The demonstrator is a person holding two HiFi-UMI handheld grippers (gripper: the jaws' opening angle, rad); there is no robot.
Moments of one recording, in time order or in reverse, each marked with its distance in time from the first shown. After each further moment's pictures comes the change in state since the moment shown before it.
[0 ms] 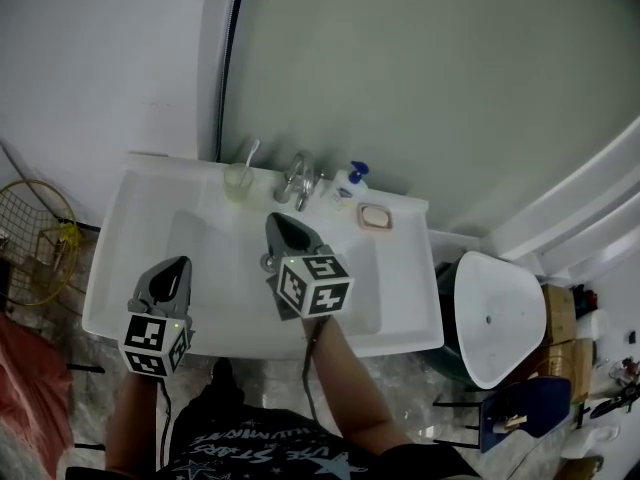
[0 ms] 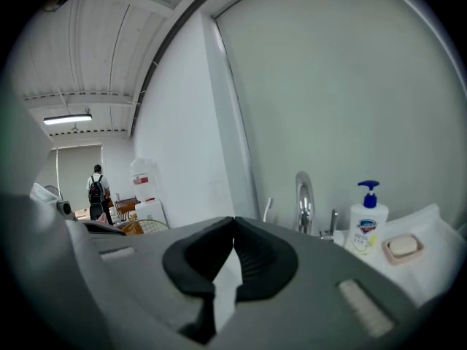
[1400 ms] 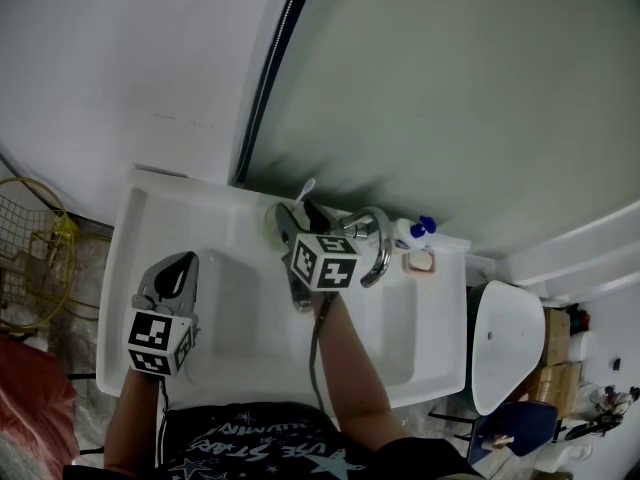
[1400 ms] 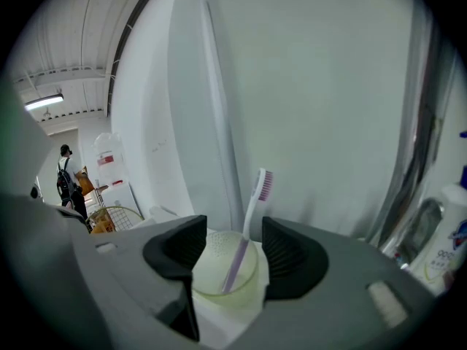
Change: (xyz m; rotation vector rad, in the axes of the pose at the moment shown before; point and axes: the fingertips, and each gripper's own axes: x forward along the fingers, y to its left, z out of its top) left arm 0.127 0.142 -0.037 -0.072 0.074 -0.010; right arm 0.224 -0.071 -0.043 0.011 0.174 -0.110
